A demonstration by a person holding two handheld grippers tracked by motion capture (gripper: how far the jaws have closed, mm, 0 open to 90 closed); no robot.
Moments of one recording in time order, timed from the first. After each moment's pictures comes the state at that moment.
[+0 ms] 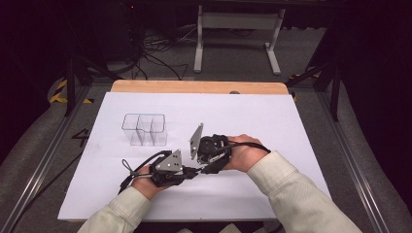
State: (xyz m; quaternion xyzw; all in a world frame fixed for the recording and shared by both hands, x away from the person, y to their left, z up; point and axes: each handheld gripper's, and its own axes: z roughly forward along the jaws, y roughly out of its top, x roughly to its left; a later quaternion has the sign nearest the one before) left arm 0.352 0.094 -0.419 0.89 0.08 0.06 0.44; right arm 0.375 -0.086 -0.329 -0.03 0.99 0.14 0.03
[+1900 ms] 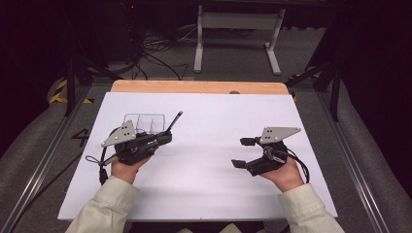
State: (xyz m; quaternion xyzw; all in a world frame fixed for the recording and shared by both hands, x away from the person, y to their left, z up) left arm 0.374 0.172 -0.374 0.74 0.21 0.12 0.63; right arm 0.360 -0.239 -0.360 0.22 0.84 0.49 0.09
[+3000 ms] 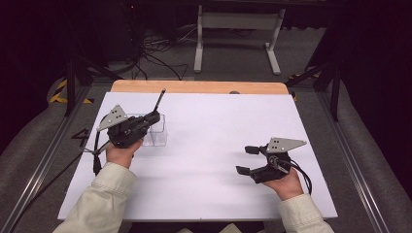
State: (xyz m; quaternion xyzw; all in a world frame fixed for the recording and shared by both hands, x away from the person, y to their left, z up) left arm 0.410 0.191 -0.371 0.70 0.30 0.19 0.62; right arm 0.350 -0.256 -0.393 0.25 0.82 0.52 0.08
